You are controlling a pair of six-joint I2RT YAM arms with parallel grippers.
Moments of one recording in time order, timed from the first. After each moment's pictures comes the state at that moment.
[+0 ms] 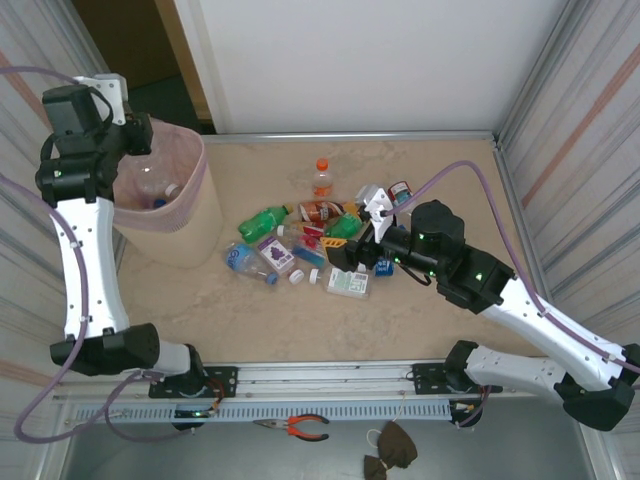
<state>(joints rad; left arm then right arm) 0.17 1.41 1.88 -0.90 0.05 0.08 0.91 0.95 1.09 -0.32 -0.10 0.03</state>
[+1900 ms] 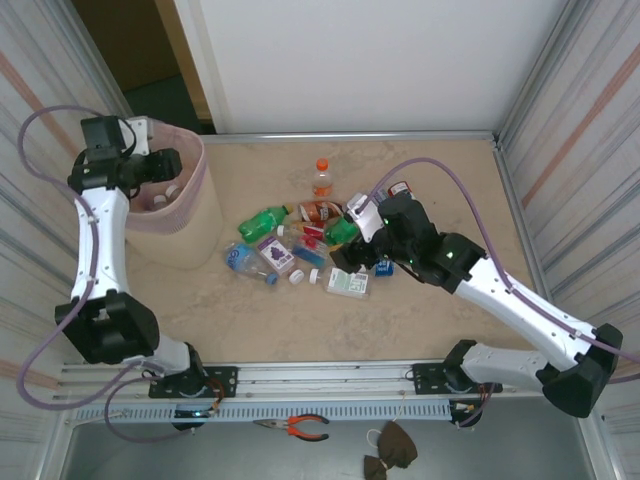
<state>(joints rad) 0.22 1.46 1.57 -0.81 0.26 0.02 0.80 1.12 1.10 -0.60 -0.05 -0.02</state>
